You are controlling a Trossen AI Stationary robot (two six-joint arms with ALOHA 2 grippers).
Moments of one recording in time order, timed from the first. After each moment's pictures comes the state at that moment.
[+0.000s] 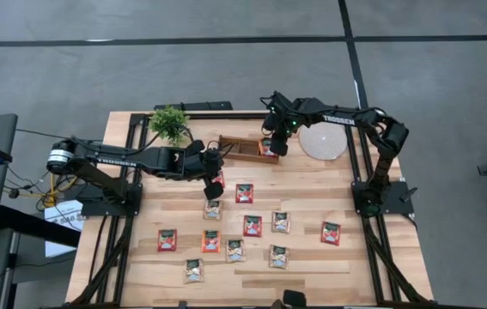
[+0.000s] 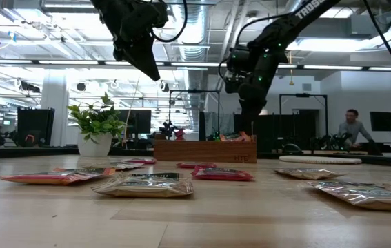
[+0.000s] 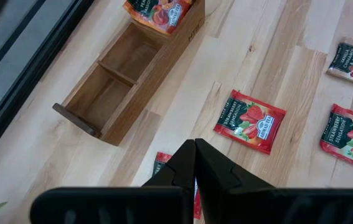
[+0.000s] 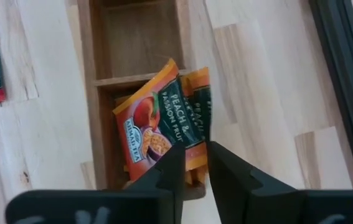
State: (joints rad) left arm 0.01 1.41 1.10 -0.59 -0.37 -0.28; right arm -0.58 1.82 1.33 -0.70 -0.15 -0.37
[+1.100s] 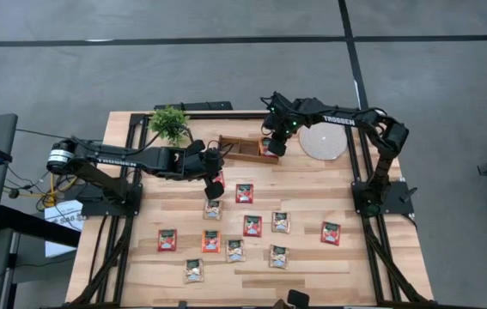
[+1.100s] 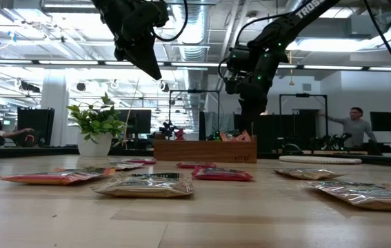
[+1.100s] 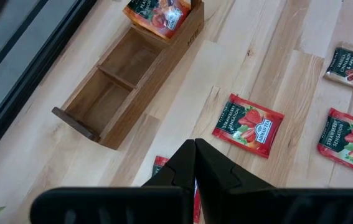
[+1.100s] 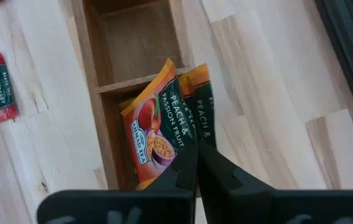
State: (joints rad) left arm 0.01 1.41 1.10 -0.57 -0.37 -0.28; right arm -0.58 1.82 1.33 -0.71 -0.16 -0.24
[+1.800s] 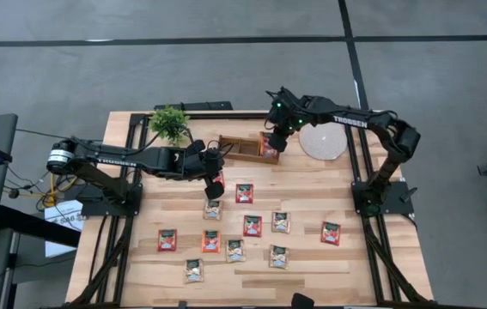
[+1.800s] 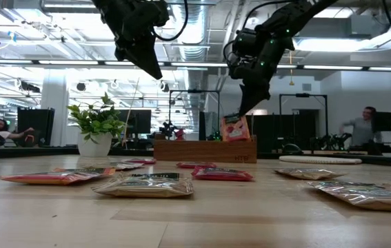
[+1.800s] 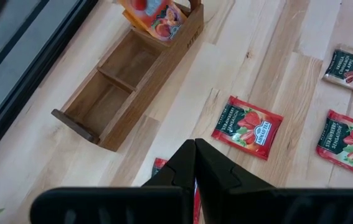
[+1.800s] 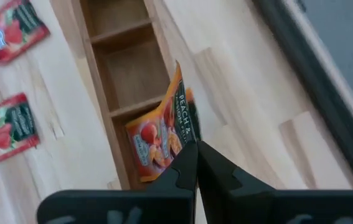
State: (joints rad) left arm 0.01 1.41 1.10 -0.57 -0.37 -0.28; right arm -0.56 1.71 1.31 -0.69 -0.12 -0.14
